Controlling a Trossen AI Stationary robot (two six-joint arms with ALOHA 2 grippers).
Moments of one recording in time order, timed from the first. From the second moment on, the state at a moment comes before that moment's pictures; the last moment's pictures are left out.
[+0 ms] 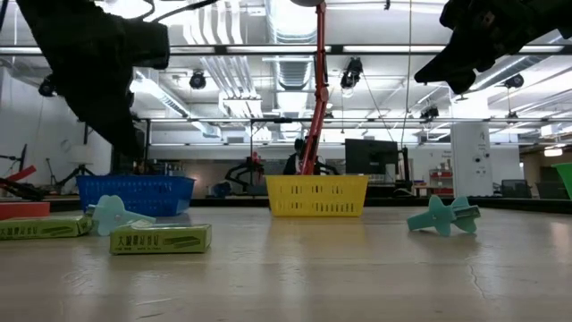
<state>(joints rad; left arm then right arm) -0.45 1.37 0.85 -0.62 -0.35 -0.89 -0.12 0.64 0.51 -0.30 0.05 0.17</state>
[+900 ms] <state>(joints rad) -0.45 1.54 0.85 -0.61 -0.25 -0.93 -0.12 0.64 0.51 -0.30 0.05 0.17</state>
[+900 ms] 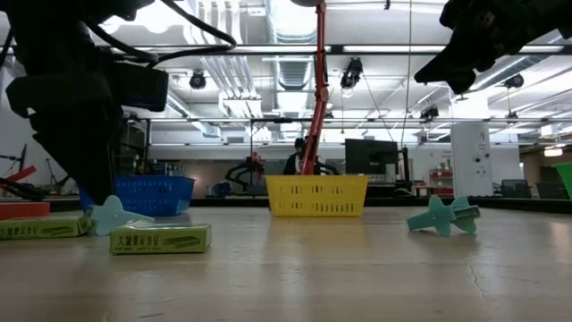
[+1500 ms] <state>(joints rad) -0.45 1.54 0.85 -0.58 -0.26 -0.87 -0.12 0.64 0.51 -0.30 0.05 0.17</state>
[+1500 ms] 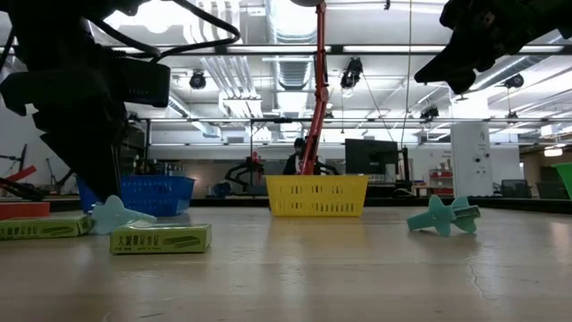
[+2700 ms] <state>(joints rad) -0.26 1.22 0.85 -1.08 -0.66 -0.86 -0.12 0.64 0.51 -0.30 0.05 0.18</state>
